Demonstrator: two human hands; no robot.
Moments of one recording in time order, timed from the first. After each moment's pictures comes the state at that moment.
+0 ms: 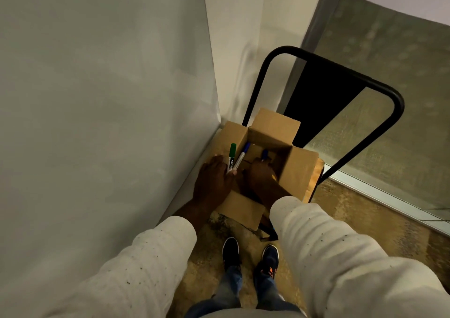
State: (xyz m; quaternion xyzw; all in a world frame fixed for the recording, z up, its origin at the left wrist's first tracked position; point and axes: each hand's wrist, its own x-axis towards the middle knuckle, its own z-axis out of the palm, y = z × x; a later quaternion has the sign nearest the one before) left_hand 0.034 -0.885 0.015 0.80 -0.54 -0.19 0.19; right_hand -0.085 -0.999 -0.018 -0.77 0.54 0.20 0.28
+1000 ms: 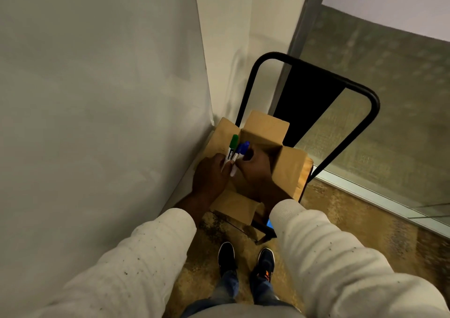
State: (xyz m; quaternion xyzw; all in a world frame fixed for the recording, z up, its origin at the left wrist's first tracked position) left_hand 0.025 -0.897 0.040 0.80 -0.52 -0.18 0.25; right_hand -0.096 -0.973 0.040 -0.60 0.54 -0.24 0.54
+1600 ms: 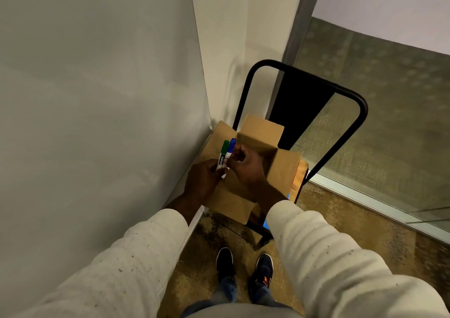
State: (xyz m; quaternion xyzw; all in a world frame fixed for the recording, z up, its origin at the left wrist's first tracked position) left_hand 0.030 -0.880 0.055 0.77 -0.45 -0.30 0.34; right_hand -0.095 -0.966 0.058 -0.65 0.45 -0.27 0.55
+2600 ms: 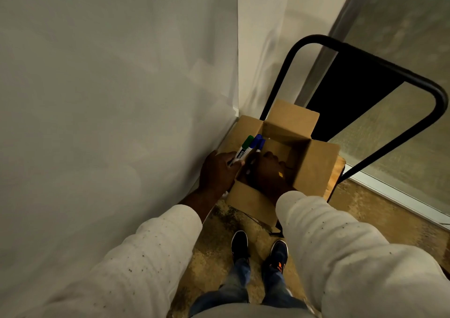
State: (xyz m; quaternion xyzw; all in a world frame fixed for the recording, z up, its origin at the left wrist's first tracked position) left_hand 0.061 -0.885 0.033 0.82 -0.45 -0.24 0.27; right_hand -0.061 -0.988 -0.038 -0.81 0.51 0.14 0.26
